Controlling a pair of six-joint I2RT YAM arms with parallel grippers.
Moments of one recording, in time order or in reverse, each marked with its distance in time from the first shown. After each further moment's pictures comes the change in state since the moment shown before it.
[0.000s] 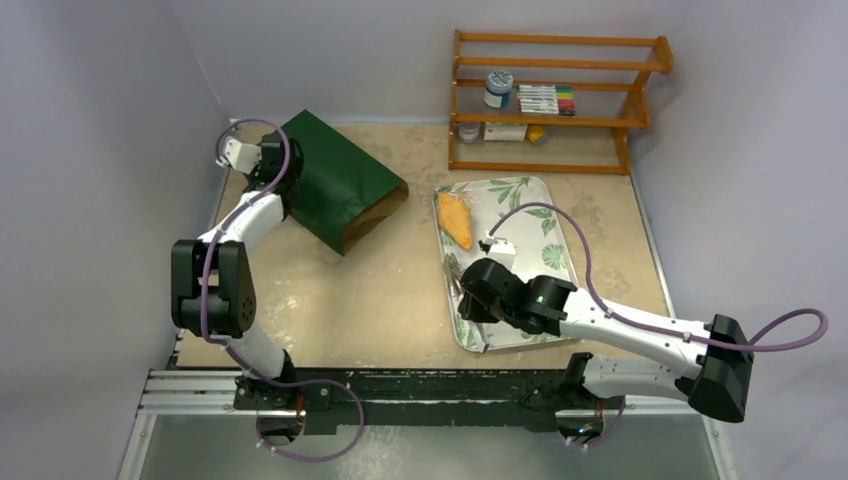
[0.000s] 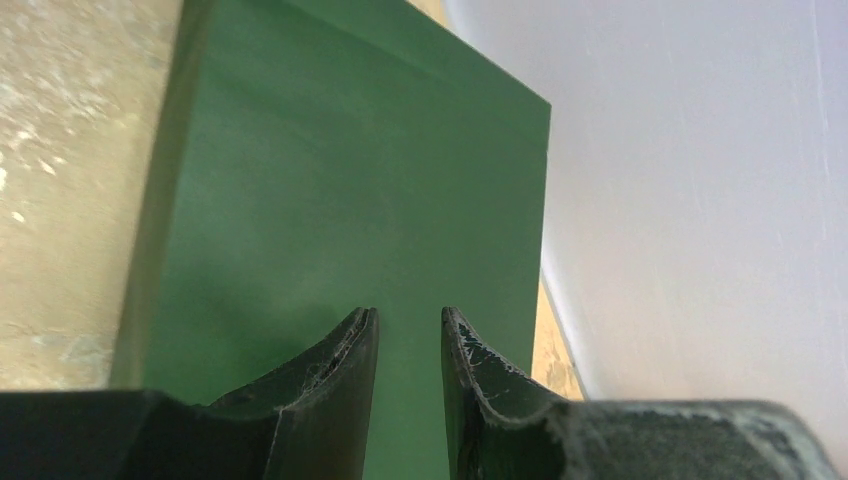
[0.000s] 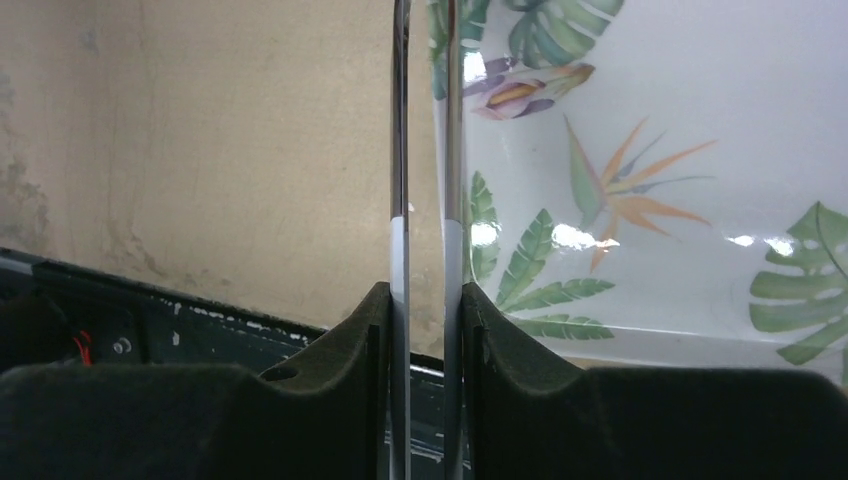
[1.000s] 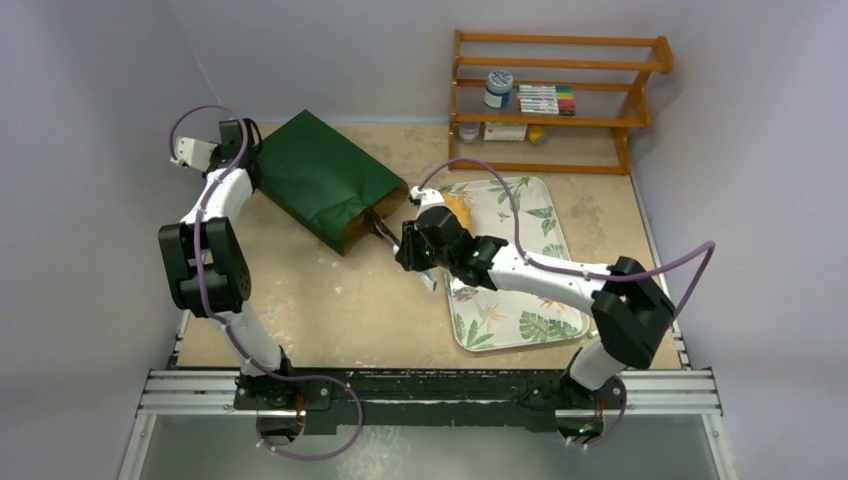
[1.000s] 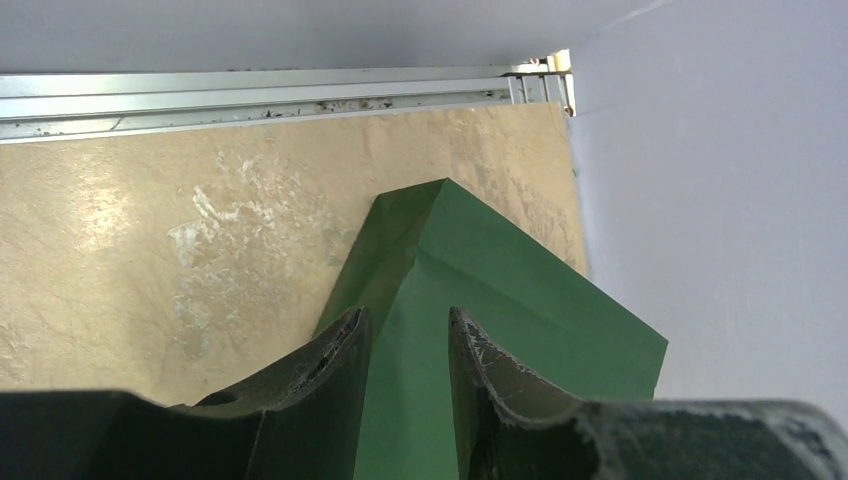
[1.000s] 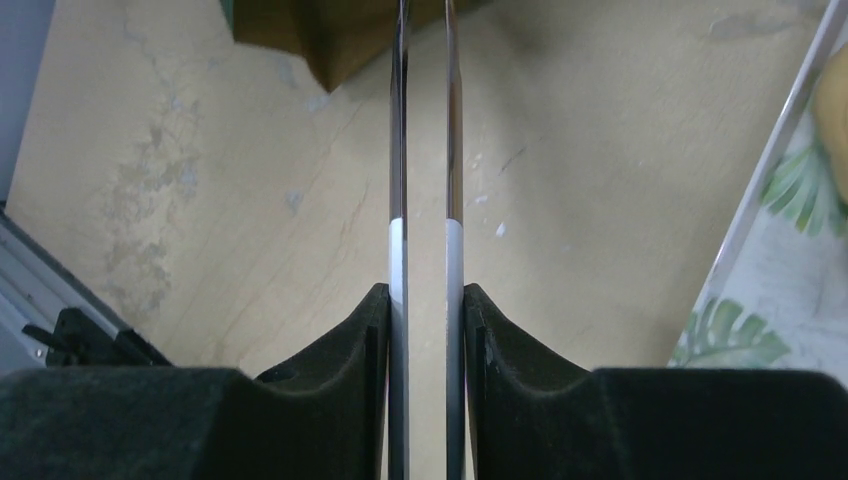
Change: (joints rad) left arm 0.224 0.148 0.257 -0.293 -0.107 -0.018; right arm -0.119 0.471 0.255 0.565 -0.203 -0.442
